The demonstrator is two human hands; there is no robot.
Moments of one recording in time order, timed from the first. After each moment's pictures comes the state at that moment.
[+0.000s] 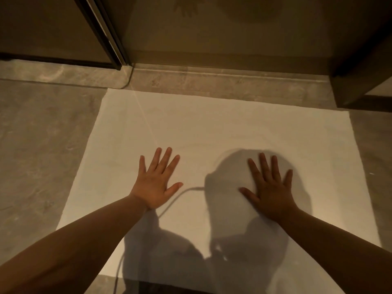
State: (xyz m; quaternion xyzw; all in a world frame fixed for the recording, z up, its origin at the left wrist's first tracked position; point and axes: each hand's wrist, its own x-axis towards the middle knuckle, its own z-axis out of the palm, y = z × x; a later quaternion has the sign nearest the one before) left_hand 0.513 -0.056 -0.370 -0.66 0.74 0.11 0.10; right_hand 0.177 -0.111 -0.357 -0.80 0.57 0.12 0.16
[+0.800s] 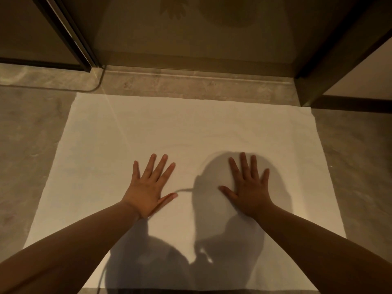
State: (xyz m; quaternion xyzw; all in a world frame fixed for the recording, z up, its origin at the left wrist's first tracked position) left_hand 0.465 -0.057 -0.368 -0.61 0.78 0.09 0.12; right_hand 0.163 -0.111 -0.358 -0.79 0.58 0.12 0.16
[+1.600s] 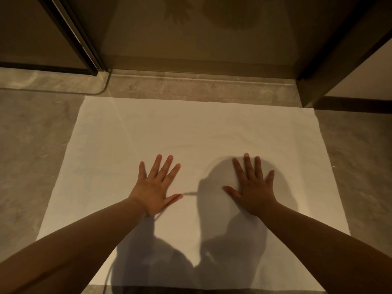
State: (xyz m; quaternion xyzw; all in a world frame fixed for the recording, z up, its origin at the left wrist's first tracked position) left_hand 0.458 -0.061 -0.356 -0.60 0.77 0.10 0.18; right_hand 0.158 -0.114 -0.356 -0.78 0.58 0.14 0.18
